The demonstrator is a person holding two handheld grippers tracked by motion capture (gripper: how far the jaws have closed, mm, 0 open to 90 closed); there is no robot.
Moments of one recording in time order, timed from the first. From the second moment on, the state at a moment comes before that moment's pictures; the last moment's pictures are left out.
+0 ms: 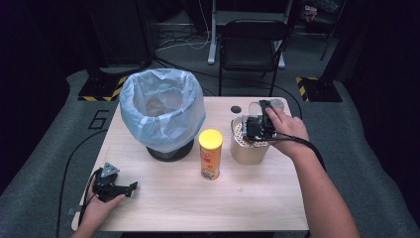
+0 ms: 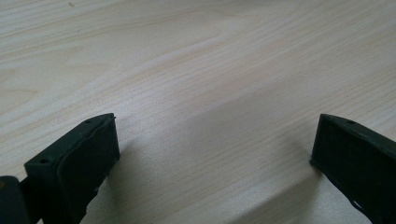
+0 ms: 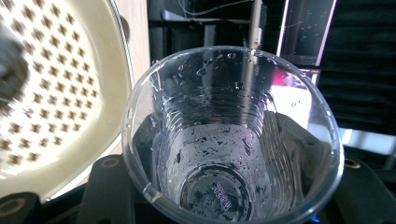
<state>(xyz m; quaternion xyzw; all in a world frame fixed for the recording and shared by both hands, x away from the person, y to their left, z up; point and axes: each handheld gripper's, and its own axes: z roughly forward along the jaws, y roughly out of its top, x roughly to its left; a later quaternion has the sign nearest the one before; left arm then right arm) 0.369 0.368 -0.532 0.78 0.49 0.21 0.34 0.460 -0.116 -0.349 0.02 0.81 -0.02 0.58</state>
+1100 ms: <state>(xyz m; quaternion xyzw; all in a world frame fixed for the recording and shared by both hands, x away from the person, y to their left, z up) 0.368 0.368 -0.532 0.78 0.49 0.20 0.33 0.475 -0.132 -0.284 0.31 0.83 0.33 0.33</state>
